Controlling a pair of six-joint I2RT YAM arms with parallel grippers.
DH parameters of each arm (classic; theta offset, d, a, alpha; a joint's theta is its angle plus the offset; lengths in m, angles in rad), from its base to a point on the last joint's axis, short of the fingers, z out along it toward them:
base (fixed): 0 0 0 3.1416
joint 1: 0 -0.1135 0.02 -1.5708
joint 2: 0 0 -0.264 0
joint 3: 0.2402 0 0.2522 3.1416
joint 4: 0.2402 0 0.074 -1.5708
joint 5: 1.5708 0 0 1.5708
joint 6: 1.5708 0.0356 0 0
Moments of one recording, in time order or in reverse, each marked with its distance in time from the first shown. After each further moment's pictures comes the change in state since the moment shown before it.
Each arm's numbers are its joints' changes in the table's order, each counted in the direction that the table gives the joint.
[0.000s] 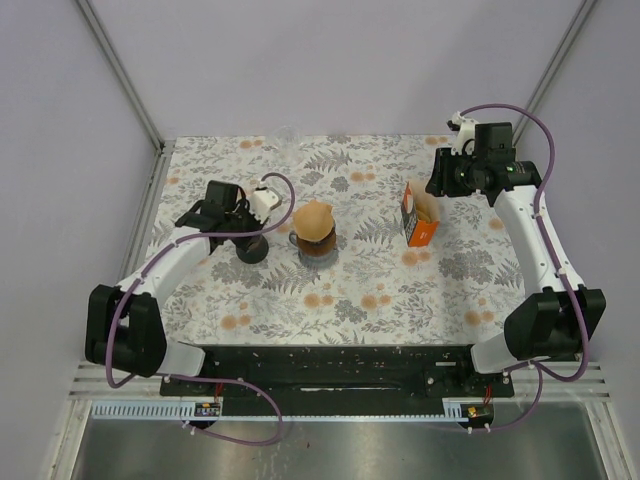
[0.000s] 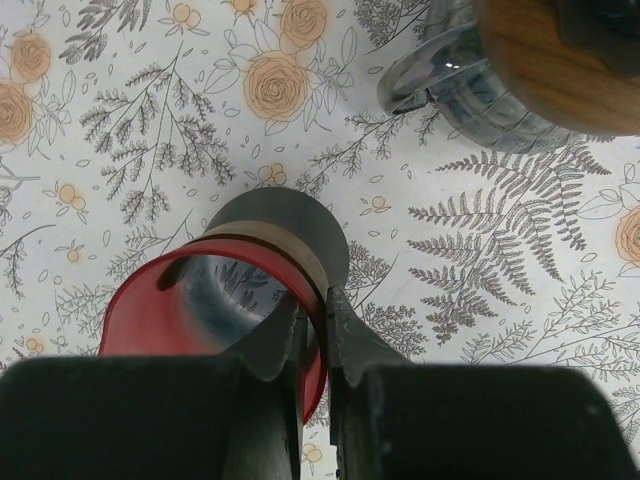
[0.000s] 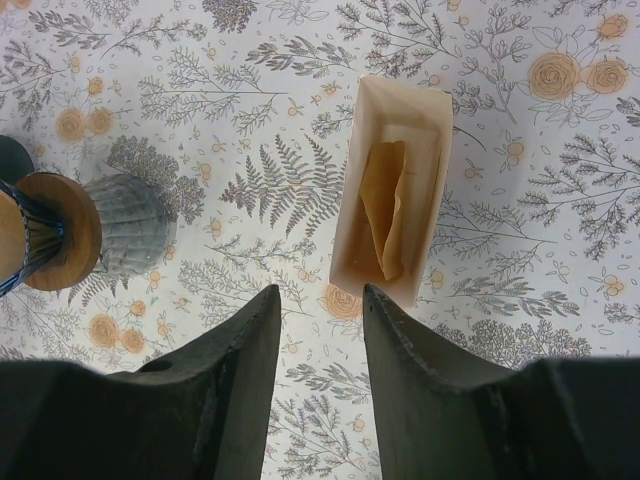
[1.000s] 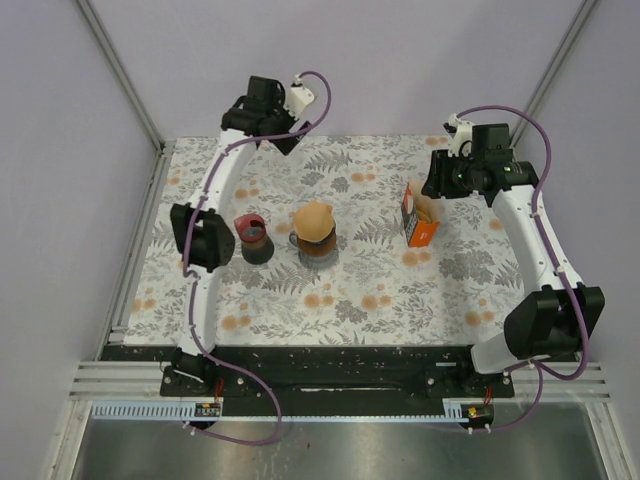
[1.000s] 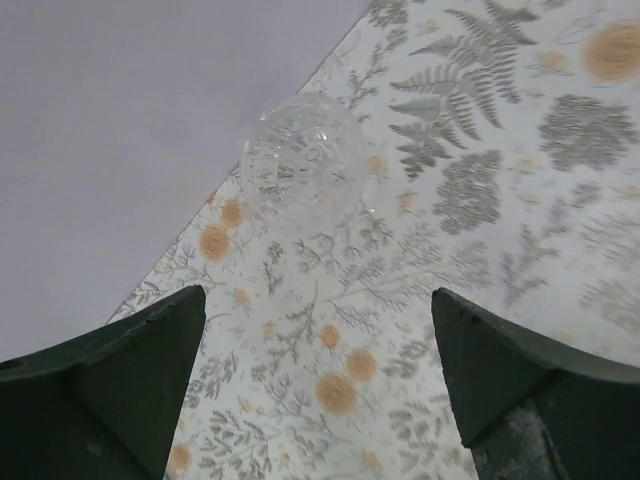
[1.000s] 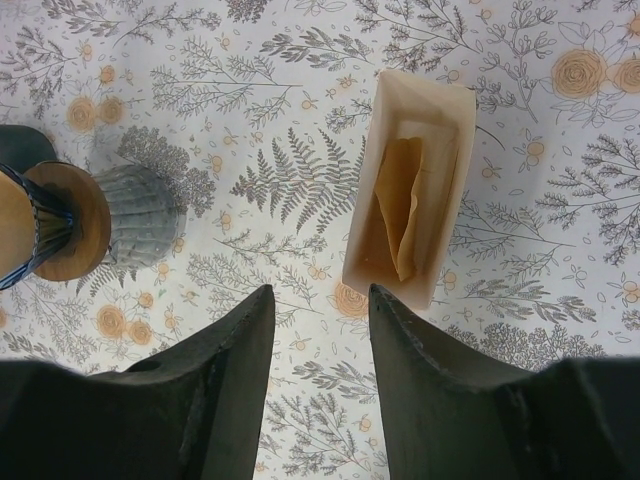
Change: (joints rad) left arm 0.047 -0.814 1.391 0.332 -0.131 0.055; right arm -0.010 -0.005 -0.006 0.000 -0.026 -0.002
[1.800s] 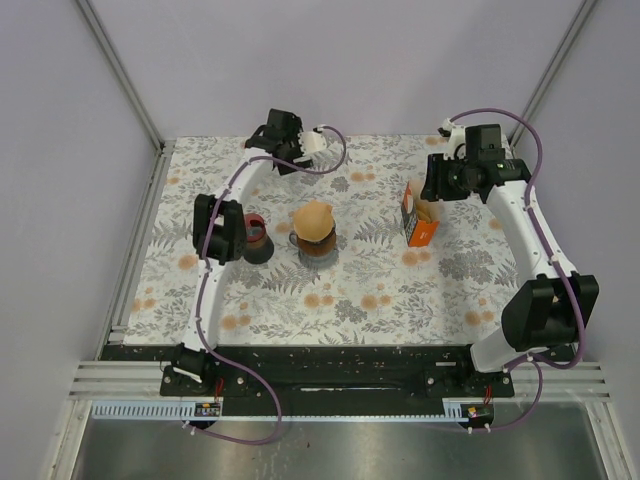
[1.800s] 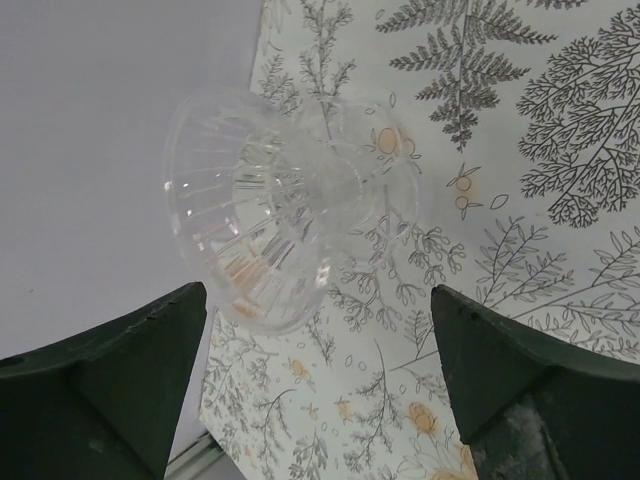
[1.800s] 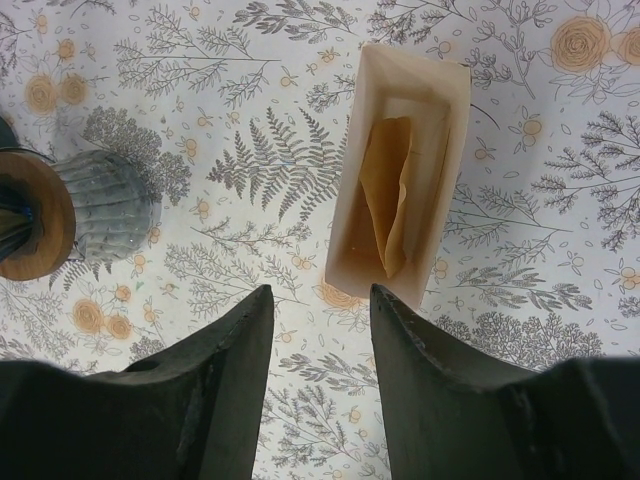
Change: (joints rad) left arm 0.006 -0.324 0.012 -0.256 -0.118 0.510; right arm -0.007 -0.050 0.000 0.020 0.035 -0.019
